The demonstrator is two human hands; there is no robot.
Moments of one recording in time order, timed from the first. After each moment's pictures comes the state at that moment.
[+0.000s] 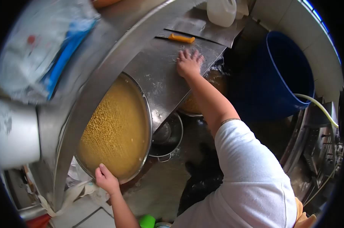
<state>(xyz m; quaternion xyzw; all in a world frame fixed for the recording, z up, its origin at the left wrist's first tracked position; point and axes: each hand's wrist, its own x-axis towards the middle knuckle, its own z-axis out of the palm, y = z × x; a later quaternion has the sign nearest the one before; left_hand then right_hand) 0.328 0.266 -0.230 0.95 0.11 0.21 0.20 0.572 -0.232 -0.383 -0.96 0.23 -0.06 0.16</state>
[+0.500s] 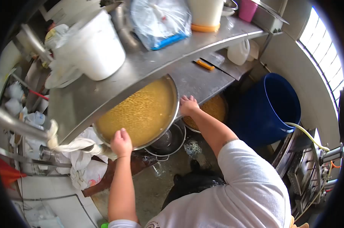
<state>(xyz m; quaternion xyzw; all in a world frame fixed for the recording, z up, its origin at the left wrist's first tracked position) 0.320 0.274 -0.225 0.94 0.10 0.25 0.20 0.443 -0.089 -0.335 -0.99 -0.02 0.04 0.11</state>
